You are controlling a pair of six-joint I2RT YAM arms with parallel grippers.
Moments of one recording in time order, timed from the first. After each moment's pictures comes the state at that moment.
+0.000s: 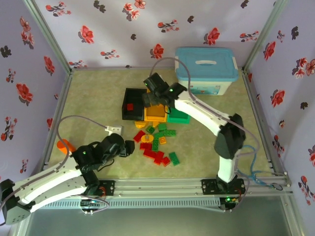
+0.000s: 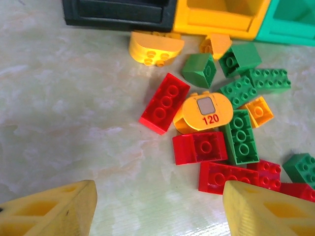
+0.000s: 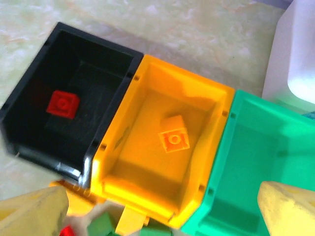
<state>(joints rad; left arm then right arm) -1.03 0.74 0.57 -0.66 -0.36 -0.75 0.83 1.80 1.70 -0.82 0.31 0.35</state>
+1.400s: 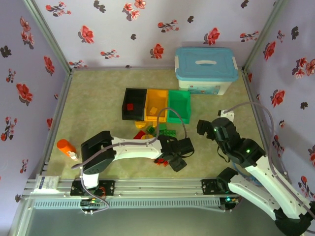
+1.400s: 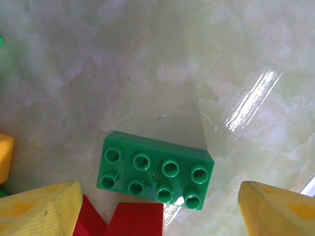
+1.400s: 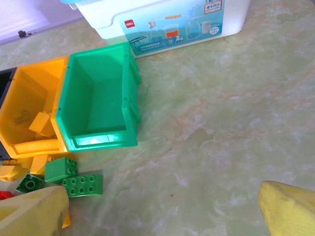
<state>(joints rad) -1.35 1.89 1.34 -0.72 -0.15 -0.28 0.67 0.66 0.81 -0.88 0.44 0.66</state>
